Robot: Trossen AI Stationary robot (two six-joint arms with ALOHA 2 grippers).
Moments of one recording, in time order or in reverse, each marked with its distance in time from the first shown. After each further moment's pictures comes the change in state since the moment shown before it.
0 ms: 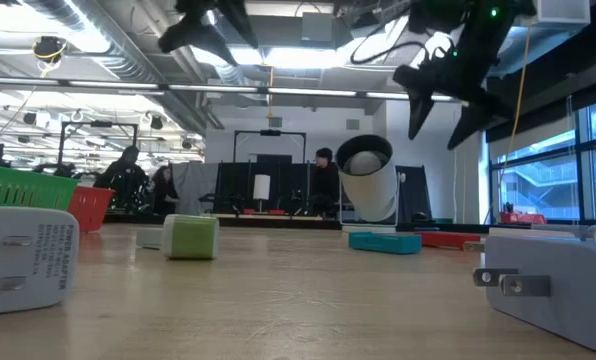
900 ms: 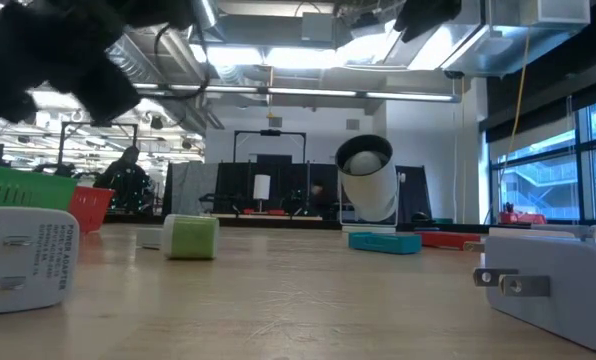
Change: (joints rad) left arm -0.250 0.115 -0.378 -0.190 0.967 -0.370; right arm 0.150 -0.005 0.487 -0.178 -0.011 -0.940
